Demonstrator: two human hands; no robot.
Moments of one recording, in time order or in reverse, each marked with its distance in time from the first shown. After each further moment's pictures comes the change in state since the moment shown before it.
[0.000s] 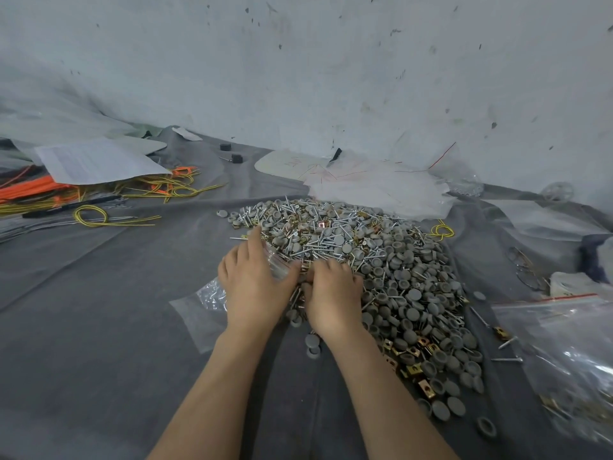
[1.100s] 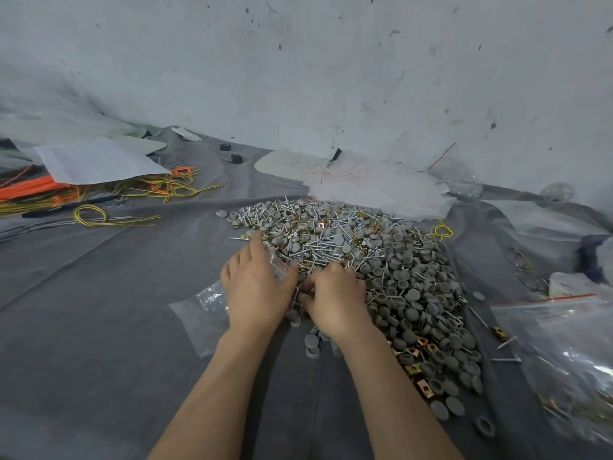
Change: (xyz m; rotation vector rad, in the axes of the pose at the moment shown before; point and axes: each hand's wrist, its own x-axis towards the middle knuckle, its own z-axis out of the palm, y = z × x) left_hand -0.002 0.001 0.002 0.026 -0.029 -0.005; right_hand -0.003 0.004 -0.013 -0.035 -0.164 -0.010
